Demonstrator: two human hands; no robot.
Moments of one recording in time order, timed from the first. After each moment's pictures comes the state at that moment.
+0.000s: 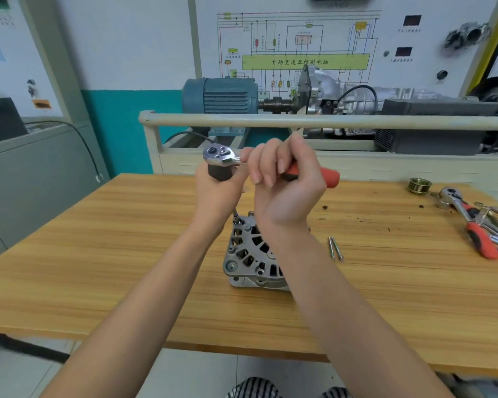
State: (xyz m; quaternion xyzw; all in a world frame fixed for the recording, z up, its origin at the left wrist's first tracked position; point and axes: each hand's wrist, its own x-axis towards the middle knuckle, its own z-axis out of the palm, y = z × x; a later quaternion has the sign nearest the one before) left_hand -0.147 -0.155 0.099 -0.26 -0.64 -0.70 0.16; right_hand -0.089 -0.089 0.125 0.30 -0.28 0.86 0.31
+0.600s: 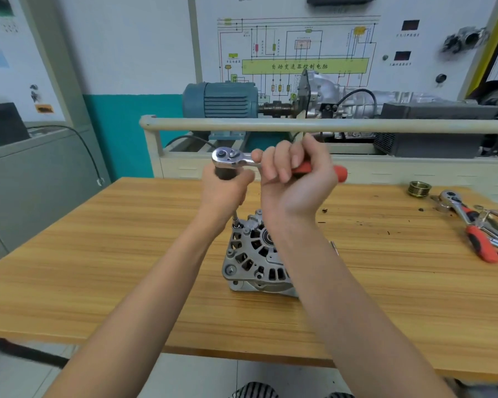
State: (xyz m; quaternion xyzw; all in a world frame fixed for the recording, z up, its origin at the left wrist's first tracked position) left_hand -0.154 -0.150 0.103 -0.26 -0.65 -0.70 0.11; right_hand -0.089 -0.079 0.132 0.21 -0.22 0.91 0.26
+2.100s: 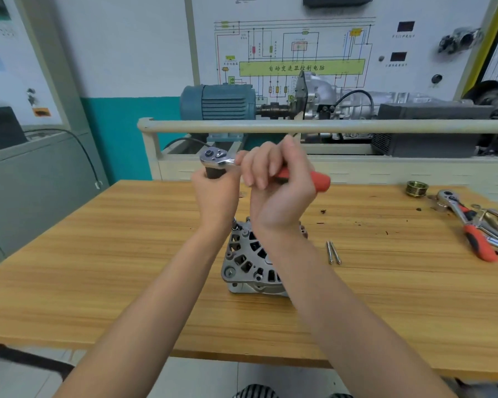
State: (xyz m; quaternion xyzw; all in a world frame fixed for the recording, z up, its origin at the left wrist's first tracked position) left_hand -0.149 -0.141 0.103 -0.18 -0.56 -0.79 0.17; right_hand -0.094 -0.091 0.125 0.29 -0.30 0.84 0.34
